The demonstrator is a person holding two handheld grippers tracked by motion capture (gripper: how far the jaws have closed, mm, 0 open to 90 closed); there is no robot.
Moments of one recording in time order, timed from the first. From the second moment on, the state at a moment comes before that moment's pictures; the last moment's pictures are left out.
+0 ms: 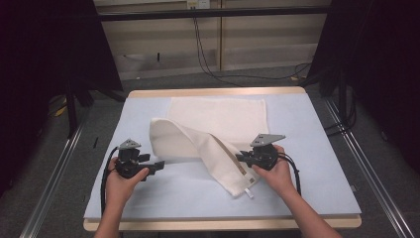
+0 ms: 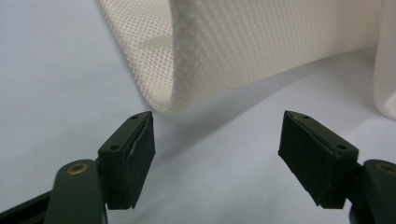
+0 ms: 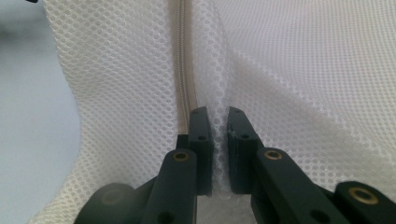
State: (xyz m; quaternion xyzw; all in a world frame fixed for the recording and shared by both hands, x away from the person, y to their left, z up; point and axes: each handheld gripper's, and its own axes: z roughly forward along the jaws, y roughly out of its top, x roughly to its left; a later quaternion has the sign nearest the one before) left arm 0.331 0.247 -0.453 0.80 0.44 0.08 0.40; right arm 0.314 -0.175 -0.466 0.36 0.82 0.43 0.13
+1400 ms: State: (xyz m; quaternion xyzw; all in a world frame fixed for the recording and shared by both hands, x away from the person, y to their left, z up) left arm 0.334 0.267 -0.453 0.80 0.45 0.10 0.38; right arm 0.282 -0.215 -0.468 0.37 0.83 0.39 0.12
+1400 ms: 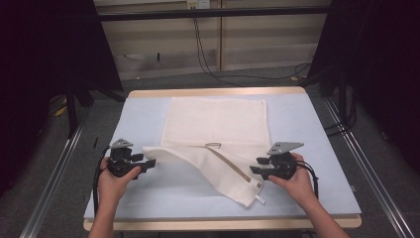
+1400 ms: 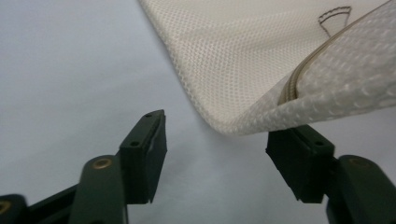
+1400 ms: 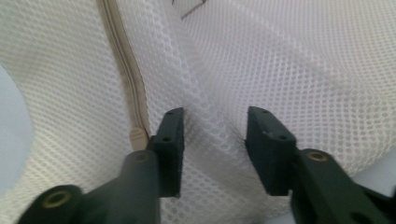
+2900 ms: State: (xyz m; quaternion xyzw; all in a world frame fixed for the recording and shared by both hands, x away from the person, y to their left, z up) left arm 0.353 0.241 -0.466 0.83 0.43 0.08 0.35; right arm 0.284 -0.249 -0.464 0.39 0.83 0.39 0.11
